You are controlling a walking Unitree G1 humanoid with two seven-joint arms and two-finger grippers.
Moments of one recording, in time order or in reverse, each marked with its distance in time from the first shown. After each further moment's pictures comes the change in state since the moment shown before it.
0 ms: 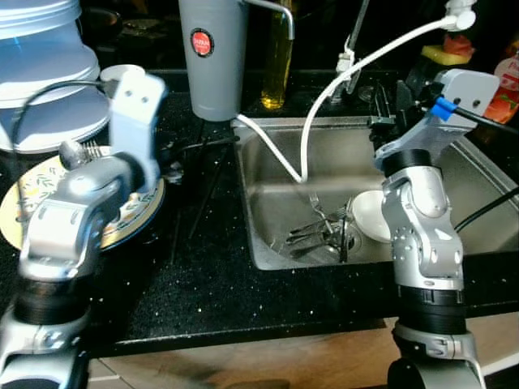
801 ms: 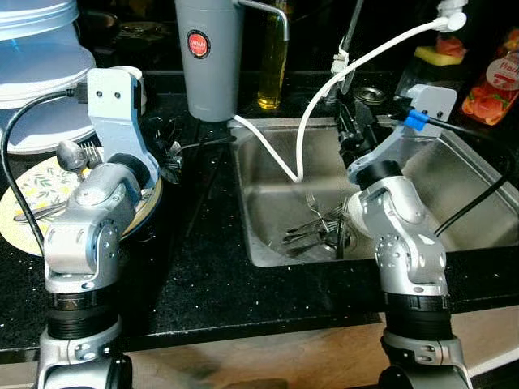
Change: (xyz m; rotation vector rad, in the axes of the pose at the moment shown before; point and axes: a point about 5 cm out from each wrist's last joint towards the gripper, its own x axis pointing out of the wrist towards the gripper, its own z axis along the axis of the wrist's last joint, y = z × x) left arm 0.005 -0.040 0.014 -0.307 -0.216 -0.065; right arm -0.006 0.003 -0.016 0.155 0.078 0.000
